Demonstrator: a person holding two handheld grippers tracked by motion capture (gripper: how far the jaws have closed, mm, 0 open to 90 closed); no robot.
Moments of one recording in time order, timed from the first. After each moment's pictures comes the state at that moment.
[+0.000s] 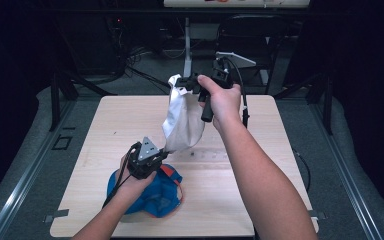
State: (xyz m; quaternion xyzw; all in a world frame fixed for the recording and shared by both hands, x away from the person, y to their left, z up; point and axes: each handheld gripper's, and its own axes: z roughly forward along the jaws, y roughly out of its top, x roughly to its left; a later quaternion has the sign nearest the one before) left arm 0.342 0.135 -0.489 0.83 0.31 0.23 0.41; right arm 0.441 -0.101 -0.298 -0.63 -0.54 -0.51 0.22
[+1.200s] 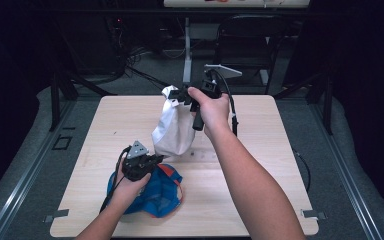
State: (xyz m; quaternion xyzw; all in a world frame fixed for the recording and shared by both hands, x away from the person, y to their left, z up) left arm 0.352 0.162 -0.525 0.80 0.38 0.15 0.45; right arm 0.450 -0.080 -0.334 -0.64 -0.55 -0.48 0.23
